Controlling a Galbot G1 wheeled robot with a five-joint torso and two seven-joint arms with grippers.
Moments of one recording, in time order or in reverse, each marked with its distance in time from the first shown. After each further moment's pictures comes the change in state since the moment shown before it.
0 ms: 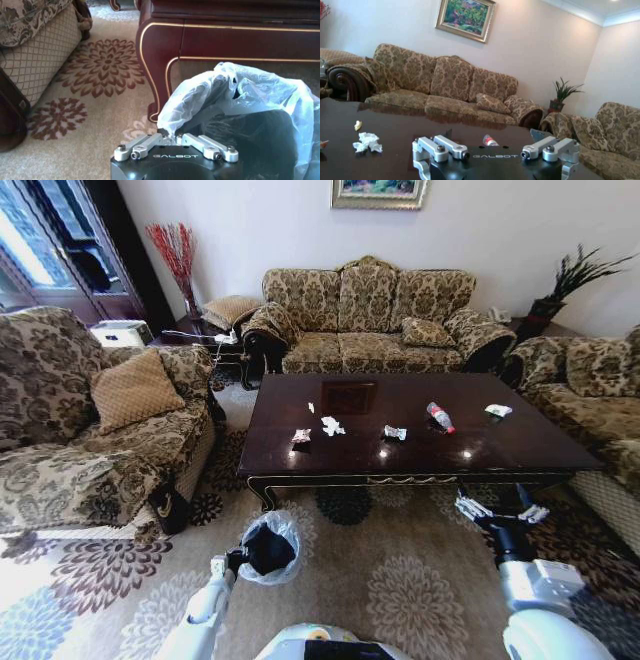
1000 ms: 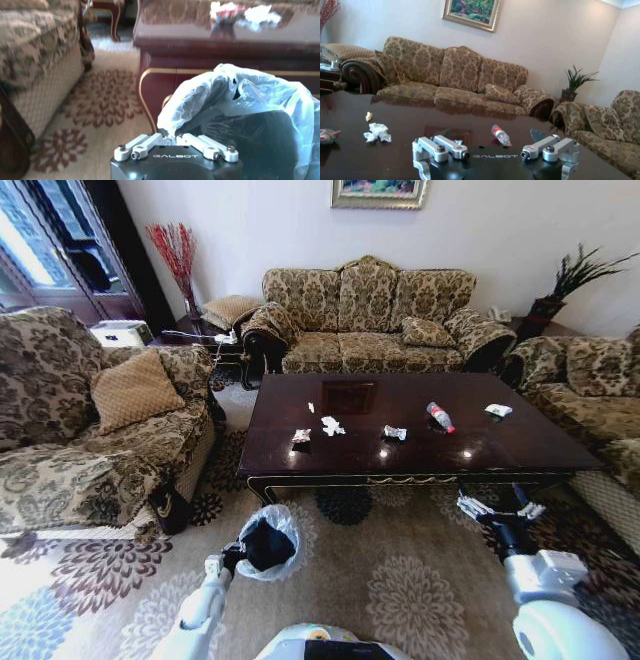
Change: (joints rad) left arm 0.149 0.017 -0.061 -0.286 -0.015 -0.006 0.000; right arm 0.043 -0.018 0.070 -0.060 0.094 -0.045 -0.110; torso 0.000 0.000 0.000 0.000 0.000
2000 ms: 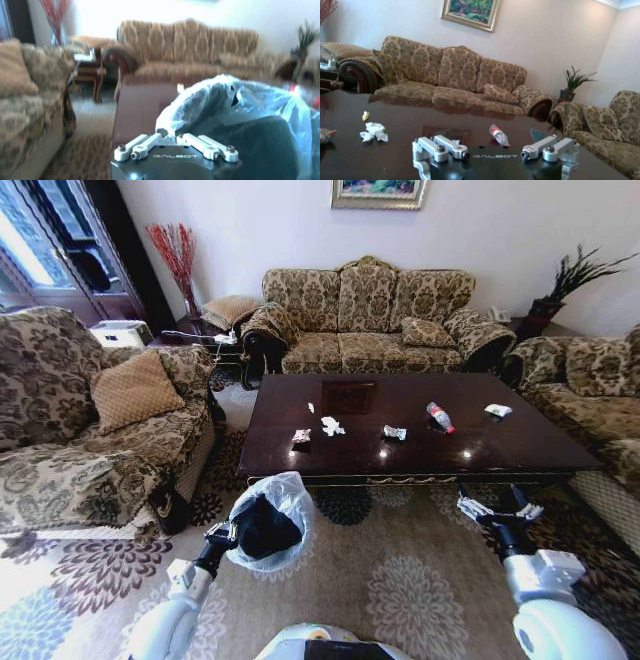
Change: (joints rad) left arm 0.261 0.035 -0.117 -0.567 -0.078 0.022 0.024; right arm 0.003 -0.003 0.013 -0.011 0.005 0.008 -0.005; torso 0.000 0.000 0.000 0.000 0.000
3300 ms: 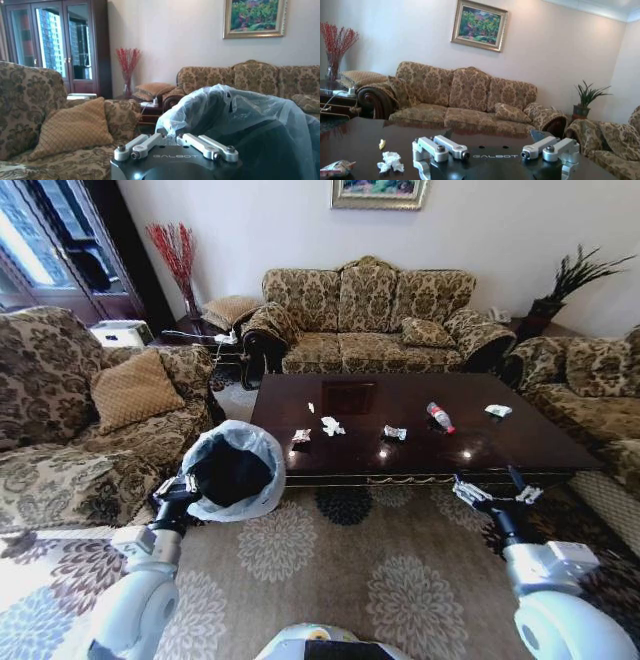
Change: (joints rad) left arm -0.090 -0.024 -0.117 -0.201 -0.004 0.119 -0.320; right arm 0.063 -0.022 -0.024 0.085 0.038 -0.038 0.001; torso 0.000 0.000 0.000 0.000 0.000
